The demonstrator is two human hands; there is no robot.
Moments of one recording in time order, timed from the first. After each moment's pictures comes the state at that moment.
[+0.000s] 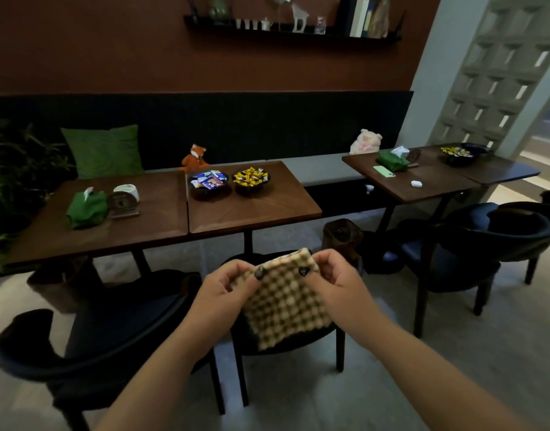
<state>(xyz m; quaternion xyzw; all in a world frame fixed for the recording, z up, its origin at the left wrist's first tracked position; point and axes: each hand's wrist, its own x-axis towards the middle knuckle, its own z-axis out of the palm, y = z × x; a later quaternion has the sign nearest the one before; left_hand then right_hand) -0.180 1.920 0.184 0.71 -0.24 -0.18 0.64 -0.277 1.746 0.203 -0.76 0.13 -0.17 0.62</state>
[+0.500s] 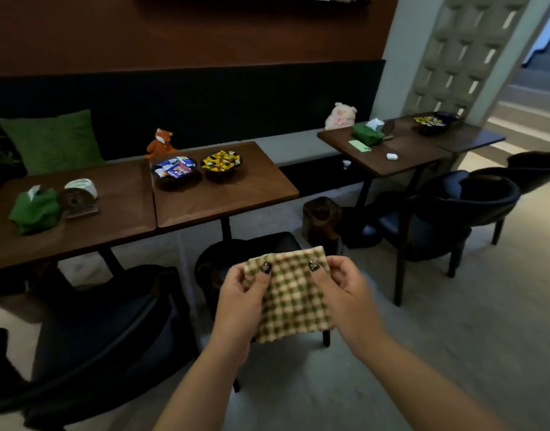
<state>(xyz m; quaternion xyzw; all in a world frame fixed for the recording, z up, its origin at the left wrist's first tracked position) -0.194 1.835 0.141 0.66 -0.06 -0.23 0.71 -0.295 1.714 0.162 -0.67 0.25 -0.23 0.65</state>
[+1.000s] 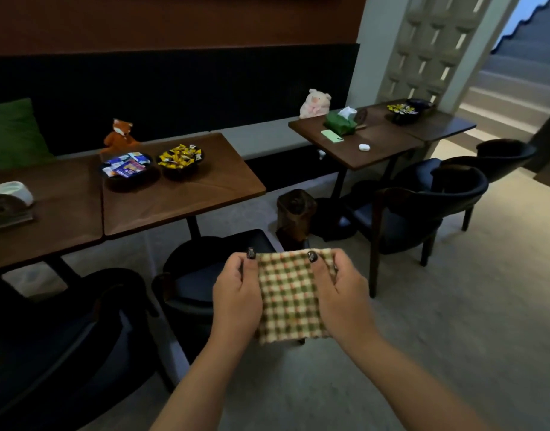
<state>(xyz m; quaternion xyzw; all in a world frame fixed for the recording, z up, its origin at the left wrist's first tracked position) -0.193 1.723 0.138 0.76 -0.21 -0.05 0.61 -0.296 1.617 0.155 -0.79 0.28 -0.32 0.44</state>
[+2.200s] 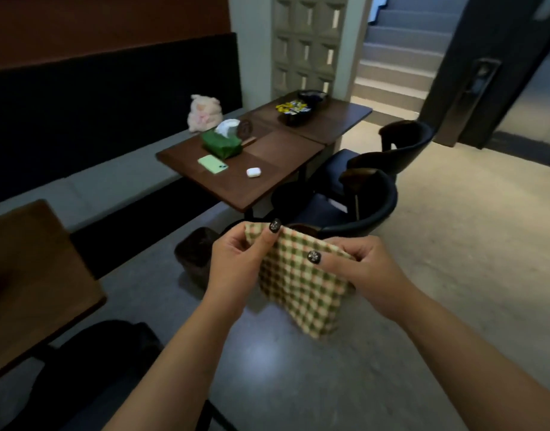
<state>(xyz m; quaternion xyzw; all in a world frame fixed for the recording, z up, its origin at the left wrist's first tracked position) -0.131 1.197 0.169 0.59 -0.32 -0.32 0.67 -0.299 1.105 0.176 -0.70 0.24 -0.30 0.60</state>
